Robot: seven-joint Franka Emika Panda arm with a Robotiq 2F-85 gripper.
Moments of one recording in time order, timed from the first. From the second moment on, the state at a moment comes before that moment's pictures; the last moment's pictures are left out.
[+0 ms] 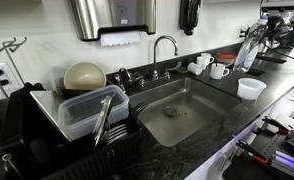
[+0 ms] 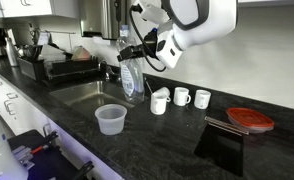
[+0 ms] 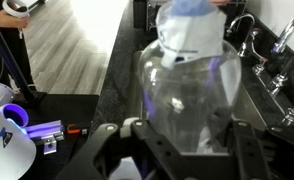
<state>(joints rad) -0.39 0.07 -0.42 -2.06 0.75 1.22 0.64</state>
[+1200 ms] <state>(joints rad) -0.34 0.15 -0.37 -2.02 0.77 1.21 0.58</state>
